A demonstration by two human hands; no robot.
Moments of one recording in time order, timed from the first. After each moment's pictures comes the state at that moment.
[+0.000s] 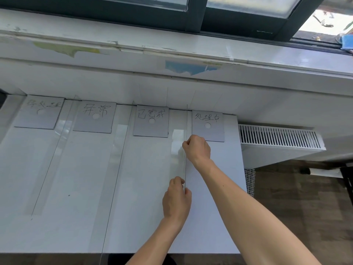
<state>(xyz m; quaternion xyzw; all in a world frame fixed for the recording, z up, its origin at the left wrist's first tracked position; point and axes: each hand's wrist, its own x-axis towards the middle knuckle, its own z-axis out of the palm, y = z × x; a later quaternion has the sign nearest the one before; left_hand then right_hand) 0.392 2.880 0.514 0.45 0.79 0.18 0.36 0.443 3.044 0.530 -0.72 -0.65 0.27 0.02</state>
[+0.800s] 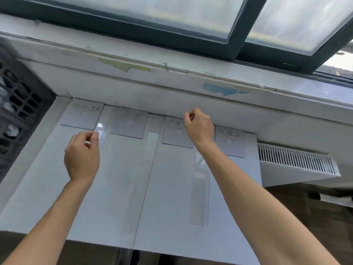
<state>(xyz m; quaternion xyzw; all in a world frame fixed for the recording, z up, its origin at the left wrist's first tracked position) 0.058 2.902 0.607 0.36 0.85 0.38 0.06 0.319 3.077 0.631 -0.64 -0.70 0.21 0.23</state>
